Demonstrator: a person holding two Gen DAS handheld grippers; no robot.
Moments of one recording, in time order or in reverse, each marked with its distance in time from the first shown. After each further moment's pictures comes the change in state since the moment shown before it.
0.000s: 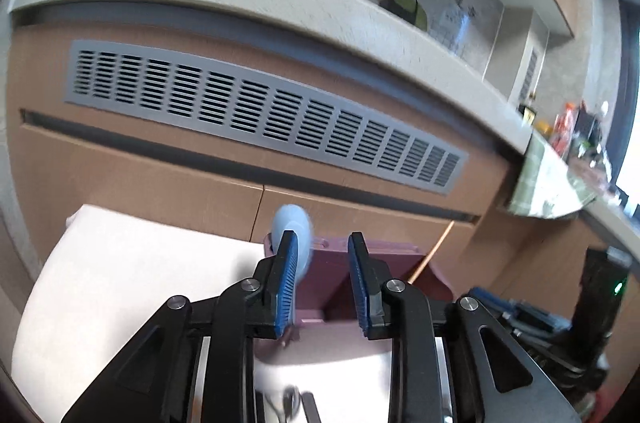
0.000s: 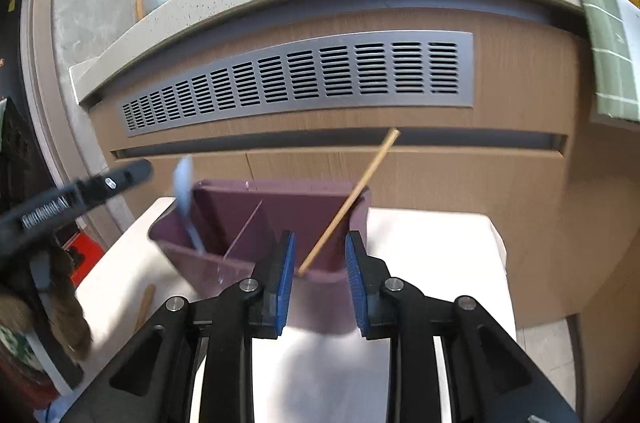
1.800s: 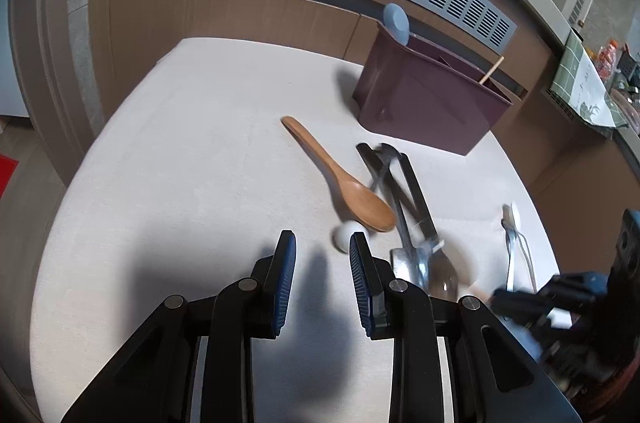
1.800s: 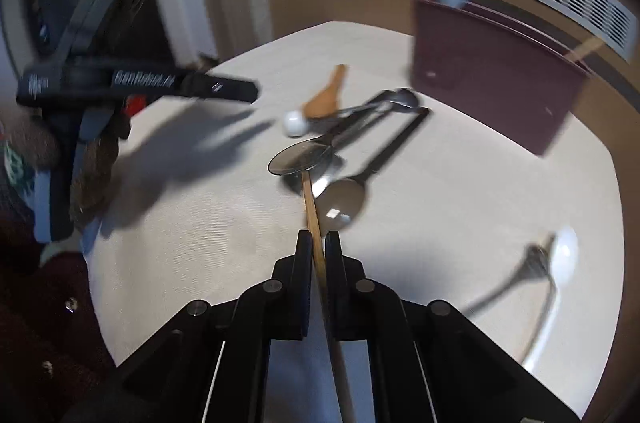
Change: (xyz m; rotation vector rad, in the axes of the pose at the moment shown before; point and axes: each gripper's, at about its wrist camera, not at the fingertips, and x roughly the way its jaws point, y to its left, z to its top) left arm -0.085 0.053 -0.124 -0.035 0.391 0.186; right arm -0.058 0.107 -0.143 -0.348 0.378 0.319
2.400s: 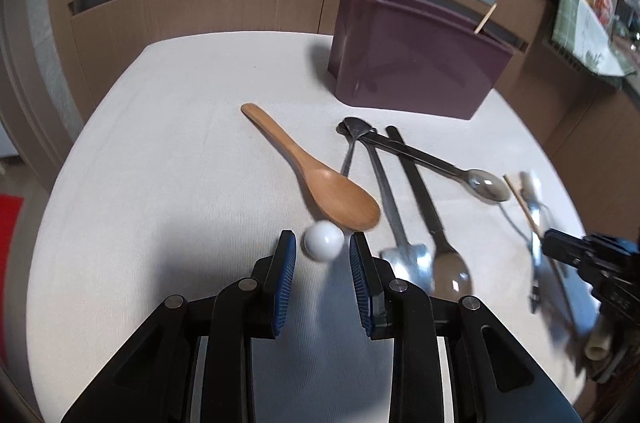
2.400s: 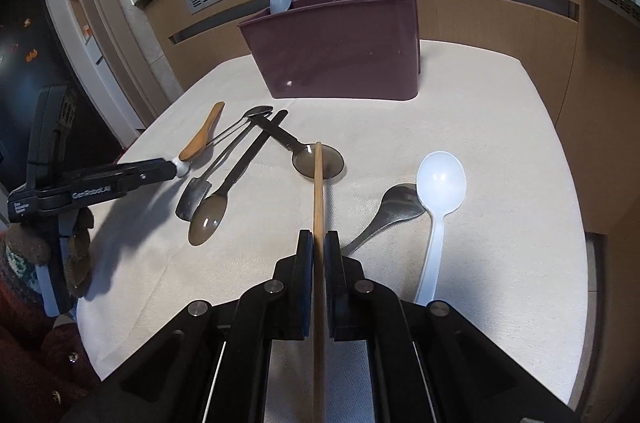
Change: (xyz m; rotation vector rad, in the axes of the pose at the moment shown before) left arm 0.044 -0.032 0.004 0.143 0.061 0.068; right arm -0.023 -0.083 -0.024 0.335 -0.078 -0.098
